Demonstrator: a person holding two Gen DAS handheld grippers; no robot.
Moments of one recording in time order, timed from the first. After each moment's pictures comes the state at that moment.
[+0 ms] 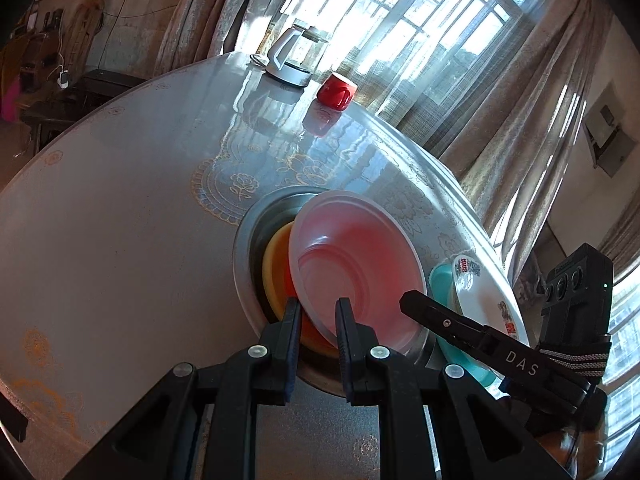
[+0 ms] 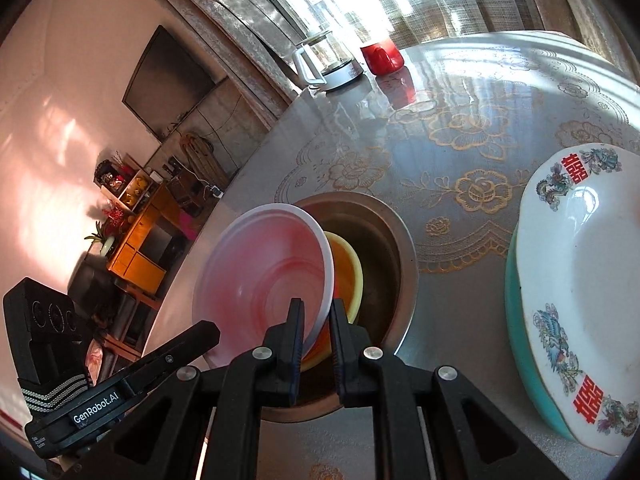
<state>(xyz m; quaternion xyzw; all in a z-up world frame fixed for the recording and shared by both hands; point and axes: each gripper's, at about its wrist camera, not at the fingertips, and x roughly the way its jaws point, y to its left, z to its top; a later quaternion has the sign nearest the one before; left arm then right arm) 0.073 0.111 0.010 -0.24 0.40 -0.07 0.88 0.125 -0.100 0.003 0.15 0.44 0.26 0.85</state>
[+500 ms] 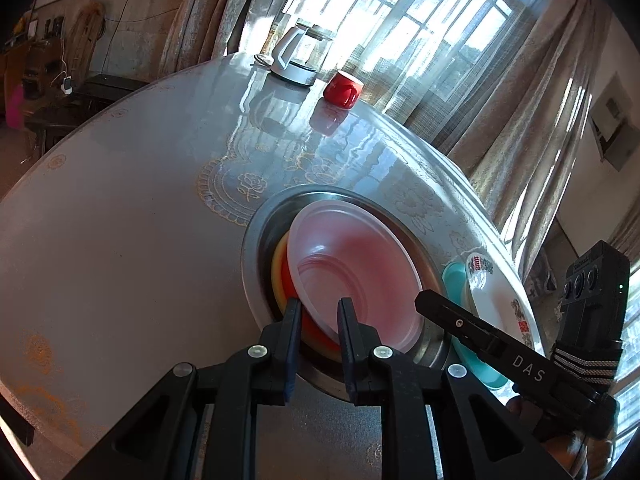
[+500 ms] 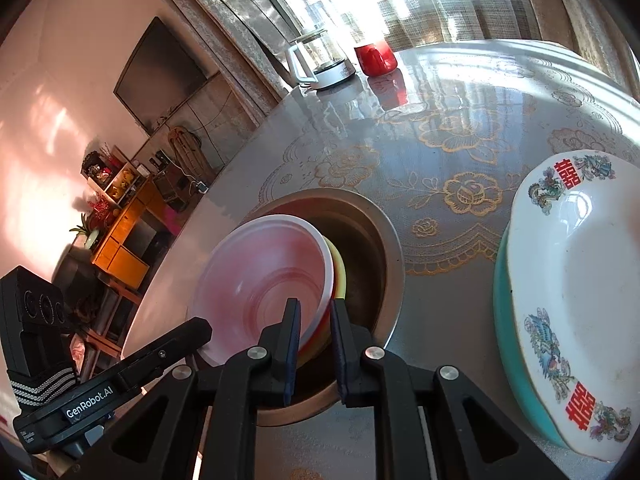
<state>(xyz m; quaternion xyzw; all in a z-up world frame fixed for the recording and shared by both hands) 0.073 0.109 0.007 -0.22 0.40 -0.06 0.89 0.122 -0.099 0.004 0.11 0.43 0.24 0.86</state>
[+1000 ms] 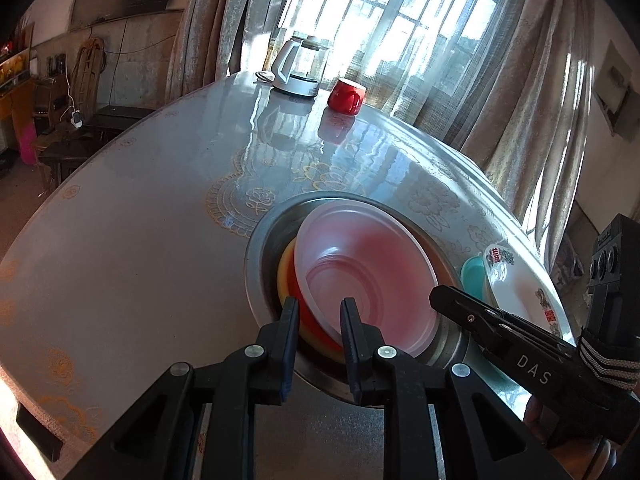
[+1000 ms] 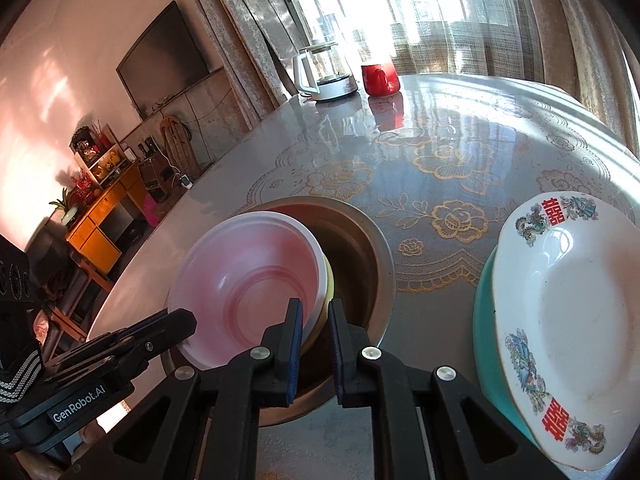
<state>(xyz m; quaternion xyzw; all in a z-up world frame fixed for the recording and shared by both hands) 0.072 0.095 0.010 -0.16 0.38 -0.03 0.91 0.124 -0.095 0.006 0.05 0.41 0.22 0.88</state>
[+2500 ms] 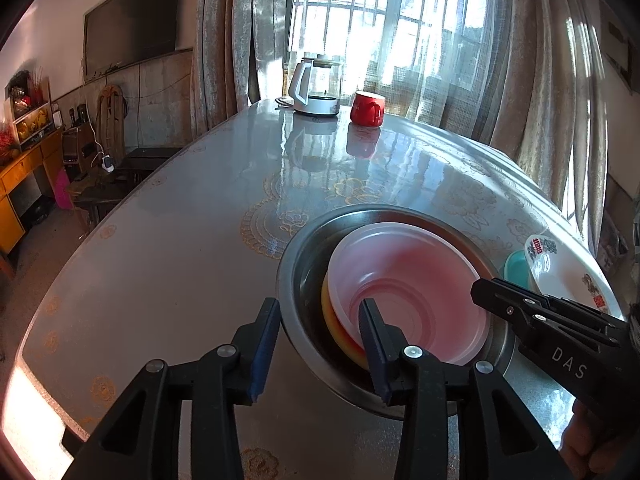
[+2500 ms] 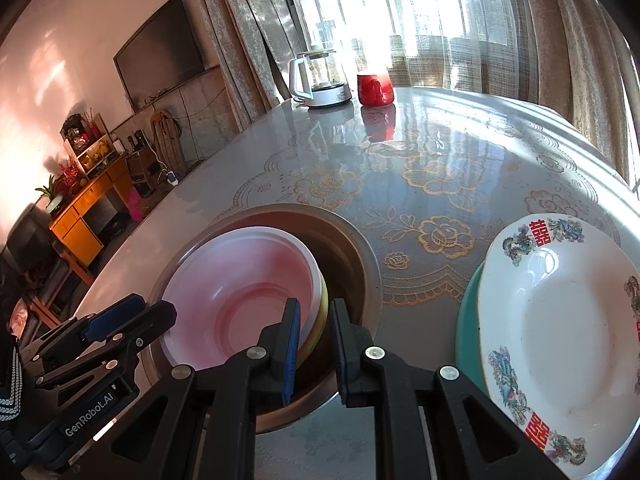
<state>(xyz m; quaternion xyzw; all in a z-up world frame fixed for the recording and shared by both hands) 0.073 0.089 0.005 -0.07 0.36 0.04 0.93 0.120 -0.089 0.010 0.01 0.39 0.20 0.90</state>
